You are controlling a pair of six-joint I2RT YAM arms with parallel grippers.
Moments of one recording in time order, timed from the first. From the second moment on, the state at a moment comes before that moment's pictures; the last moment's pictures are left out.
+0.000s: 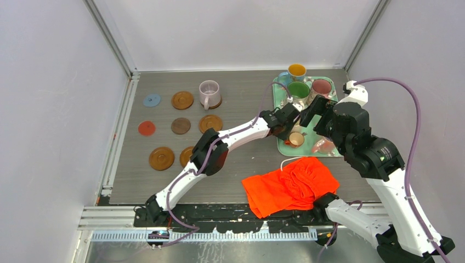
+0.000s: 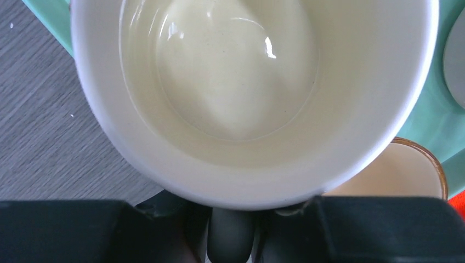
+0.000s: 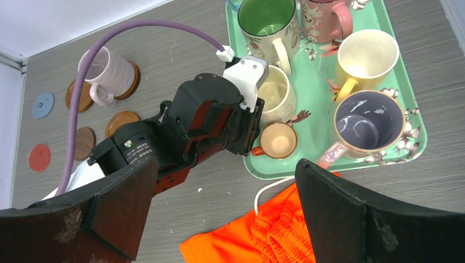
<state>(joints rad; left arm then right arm) -0.98 2.55 2.30 -0.64 -0.15 -0.29 0.52 0.86 1.34 -0.95 0.46 0.58</state>
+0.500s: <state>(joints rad) -0.98 2.55 2.29 -0.63 -0.16 -0.25 0.52 0.86 1.34 -0.95 0.46 0.58</state>
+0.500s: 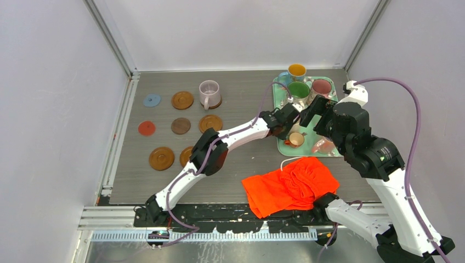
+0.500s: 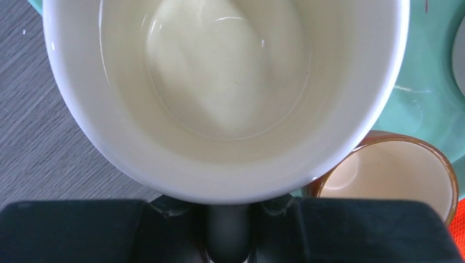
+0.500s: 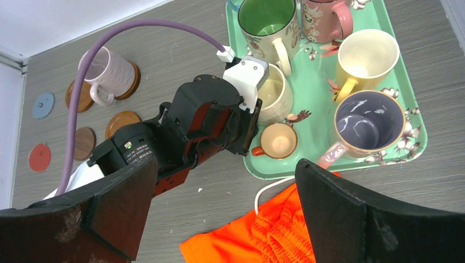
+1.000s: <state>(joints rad) -0.98 2.40 2.13 -0.56 -0.19 -0.20 0.52 0.86 1.34 -0.95 0.46 0.58</state>
